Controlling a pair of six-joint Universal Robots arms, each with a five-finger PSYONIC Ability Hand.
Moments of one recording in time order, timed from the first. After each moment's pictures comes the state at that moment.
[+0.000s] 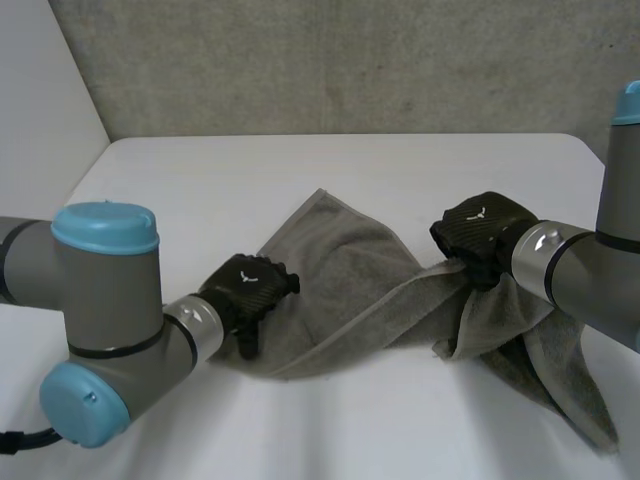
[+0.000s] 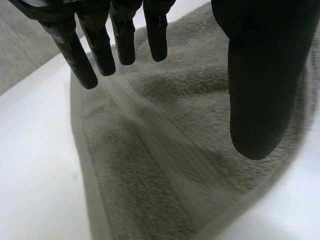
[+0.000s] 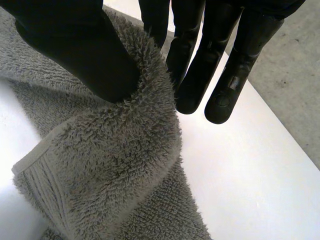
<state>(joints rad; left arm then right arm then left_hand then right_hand) 4.19 -2.05 -1.54 3.08 -1.41 3.54 1.95 -1.21 1.32 0.41 1.40 2.51 0.32 0.32 0.32 0.32 0.14 0.95 1.17 1.18 1.19 0.99</state>
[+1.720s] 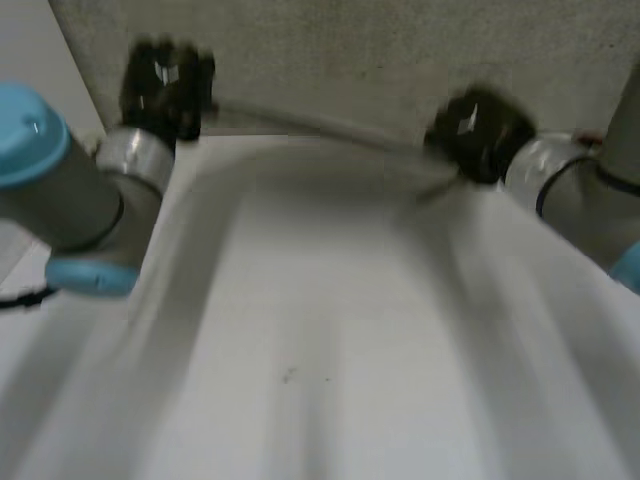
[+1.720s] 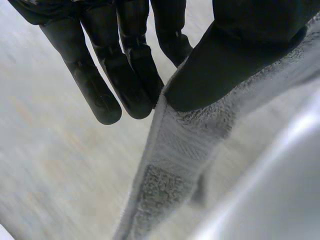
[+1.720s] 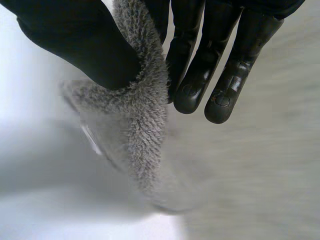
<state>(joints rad) 4.30 -1.99 -1.32 3.56 -1.55 3.57 1.93 -1.13 1.09 0.24 1.31 2.20 1.19 1.22 1.22 1.22 1.04 0.95 1.18 1.19 1.19 1.01</state>
